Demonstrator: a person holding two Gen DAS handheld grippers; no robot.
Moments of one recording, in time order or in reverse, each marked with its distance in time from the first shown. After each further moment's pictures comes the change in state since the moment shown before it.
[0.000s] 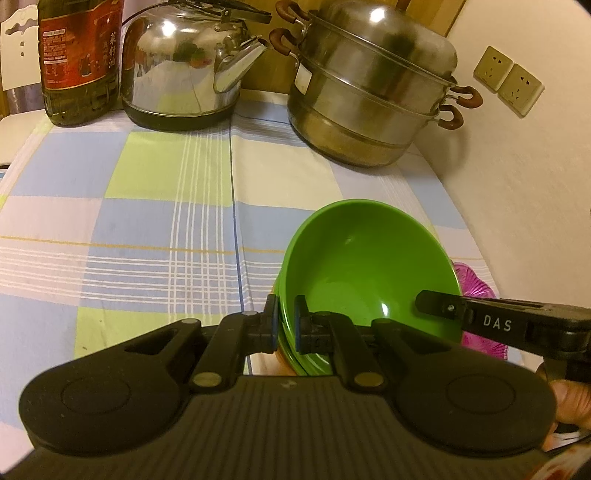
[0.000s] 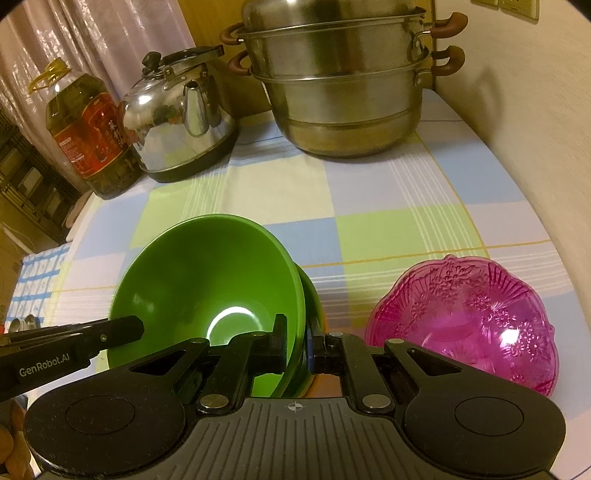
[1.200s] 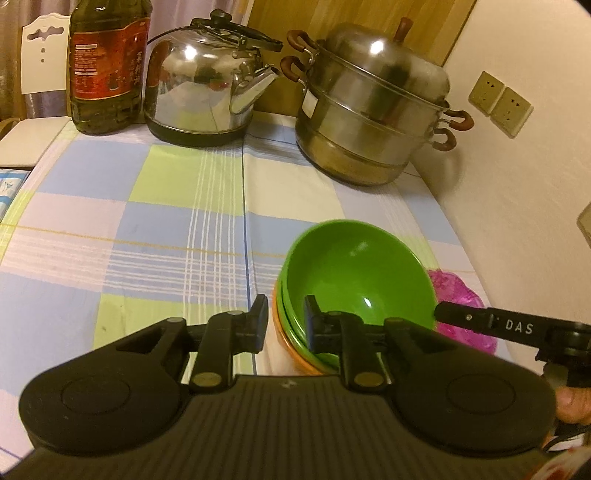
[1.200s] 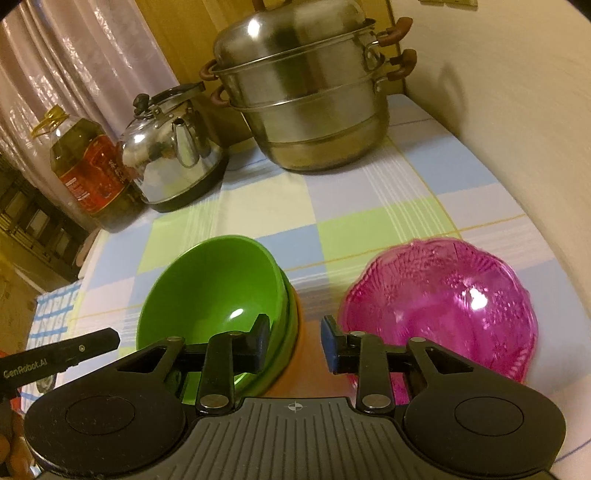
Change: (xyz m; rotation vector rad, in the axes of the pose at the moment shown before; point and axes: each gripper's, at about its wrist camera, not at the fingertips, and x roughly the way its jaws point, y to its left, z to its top) left arm -0.047 -0.002 -0.023 -0.034 -0.080 0.013; right arm -0.042 -0.027 -0.022 0.112 -0.080 0.045
